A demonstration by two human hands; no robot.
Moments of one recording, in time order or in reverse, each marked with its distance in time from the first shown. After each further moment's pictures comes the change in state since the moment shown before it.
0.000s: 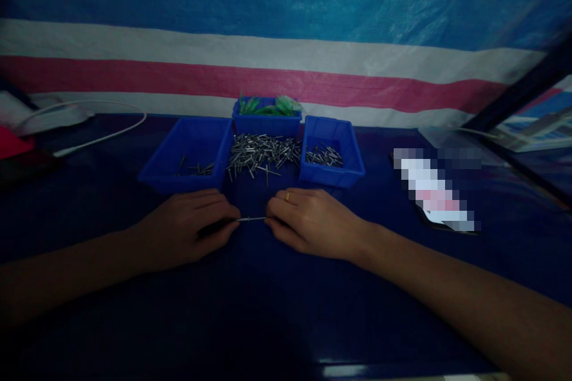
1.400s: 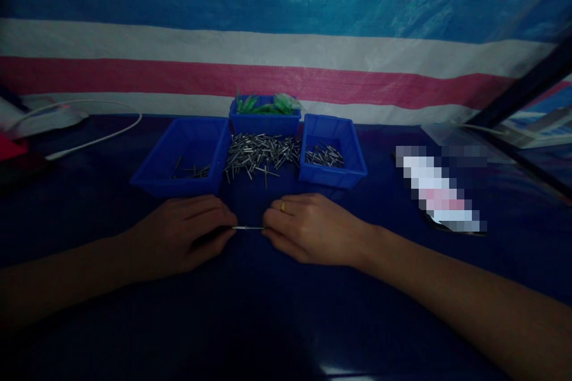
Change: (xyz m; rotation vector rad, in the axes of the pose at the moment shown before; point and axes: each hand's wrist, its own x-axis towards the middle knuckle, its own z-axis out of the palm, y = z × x) left_hand -0.002 0.001 -0.002 0.032 0.027 0.064; right_hand 0.001 -0.003 0.001 -0.007 -0.006 -0.091
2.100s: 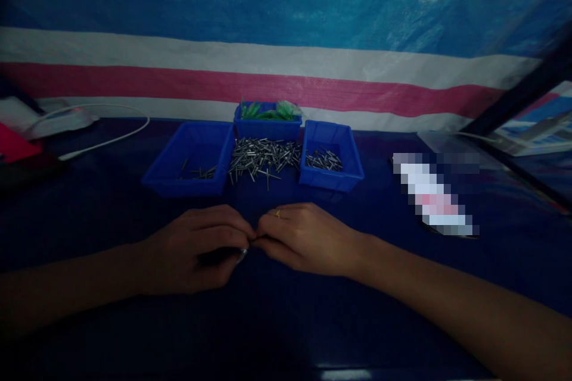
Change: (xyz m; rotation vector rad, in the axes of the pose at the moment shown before) left_hand 0.006 0.018 0.005 -0.322 0.119 0.046; right_hand 0.003 -0.009 0.002 0.254 -0.006 0.057
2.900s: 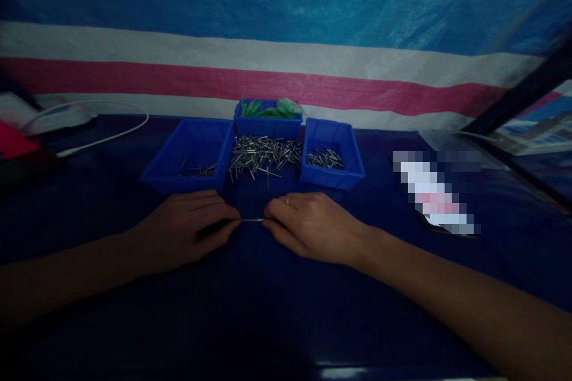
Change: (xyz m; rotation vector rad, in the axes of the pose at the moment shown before) left_hand -0.004 -0.012 -0.009 0.341 -0.084 -0.125; right_hand -0.003 0.006 -0.004 -0.265 0.031 0.055
